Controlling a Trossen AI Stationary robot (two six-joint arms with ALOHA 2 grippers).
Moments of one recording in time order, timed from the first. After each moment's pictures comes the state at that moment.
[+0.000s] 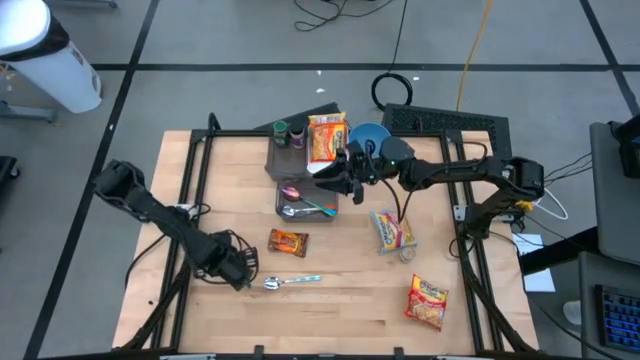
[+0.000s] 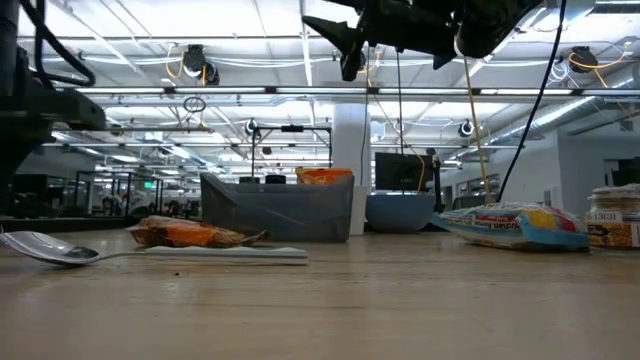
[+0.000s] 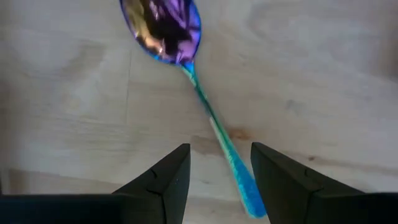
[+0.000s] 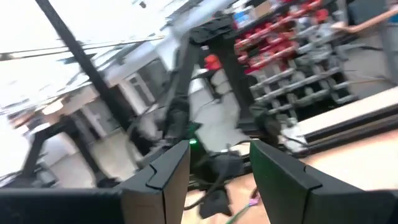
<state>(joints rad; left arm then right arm) -0.61 1.43 0.77 -0.90 0.01 -2.38 -0.26 1.54 0.95 0.76 -0.51 0.57</state>
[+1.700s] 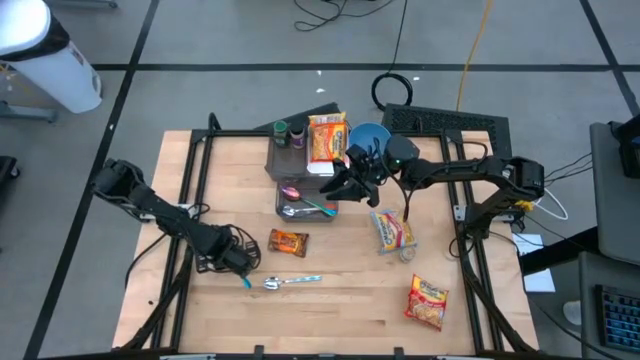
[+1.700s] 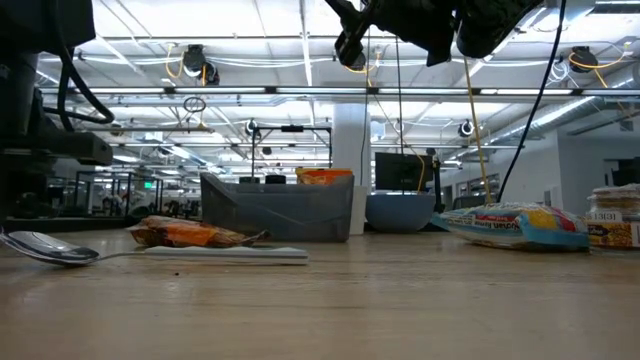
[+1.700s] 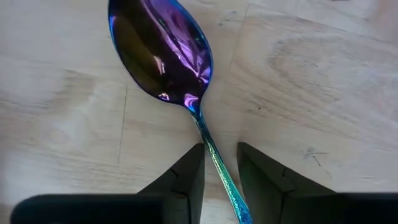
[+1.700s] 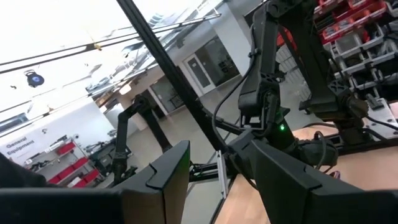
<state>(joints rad) -0.52 1.43 0.63 -0.74 0.08 -2.34 -0.27 1.54 0.96 0.85 -0.78 0.72</state>
